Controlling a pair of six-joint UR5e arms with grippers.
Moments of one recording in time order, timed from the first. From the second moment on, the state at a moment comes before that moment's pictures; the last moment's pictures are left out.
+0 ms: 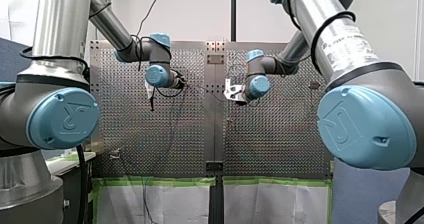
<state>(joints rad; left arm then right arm) -0.35 -1.70 -1.97 -2.59 -1.73 -1.73 2.10 -0.97 1.39 -0.23 1.51 1.63</state>
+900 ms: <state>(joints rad) -0.53 -1.75 -1.84 -2.67 -1.92 -1.67 2.06 -1.01 1.44 -0.37 1.47 1.68</state>
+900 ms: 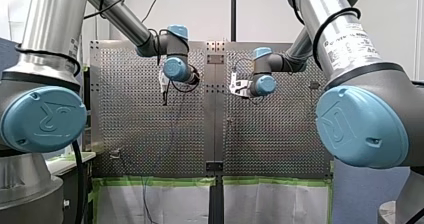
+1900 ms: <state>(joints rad) -0.57 -1.92 -1.67 -2.70 -2.17 -1.67 2.06 -1.01 1.44 -0.38 1.43 1.68</state>
